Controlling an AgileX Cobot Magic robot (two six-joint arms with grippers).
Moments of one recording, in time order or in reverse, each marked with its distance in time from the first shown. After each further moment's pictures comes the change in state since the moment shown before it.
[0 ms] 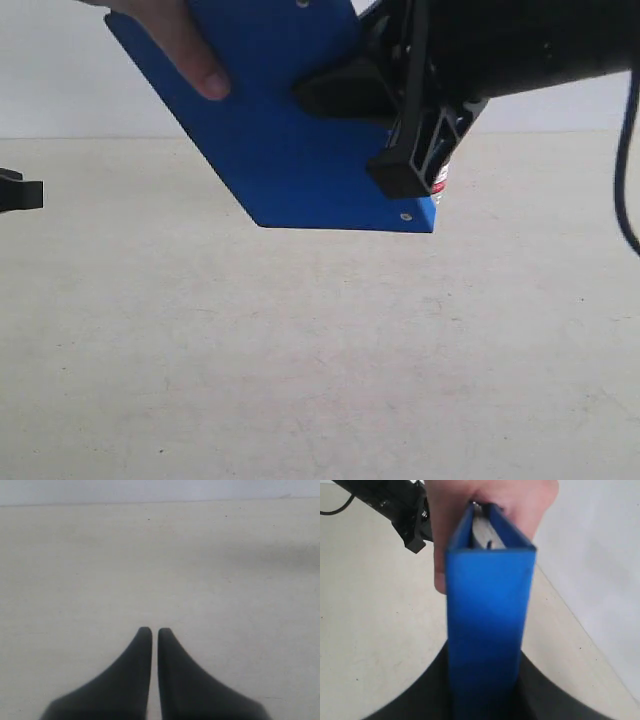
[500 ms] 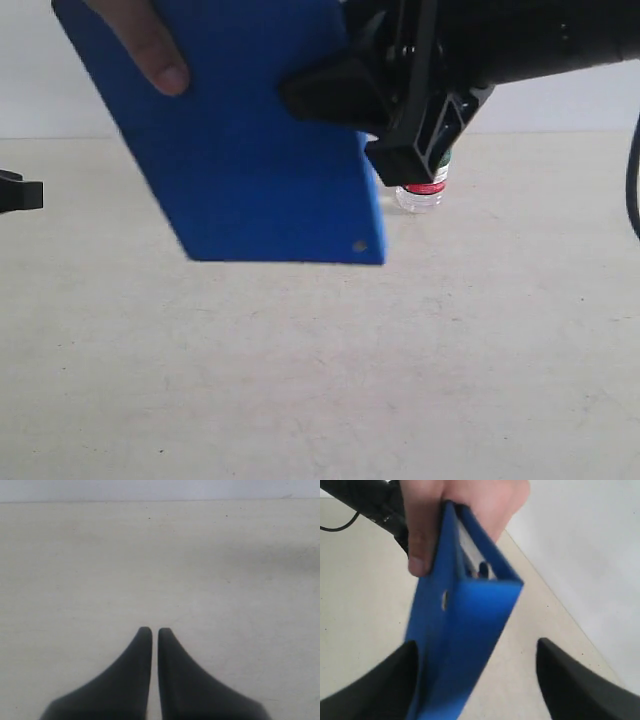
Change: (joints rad) left arm 0.000 0.000 0.002 0.000 0.000 -0.022; right arm 0.007 -0.014 0.000 0.019 -0.005 0.018
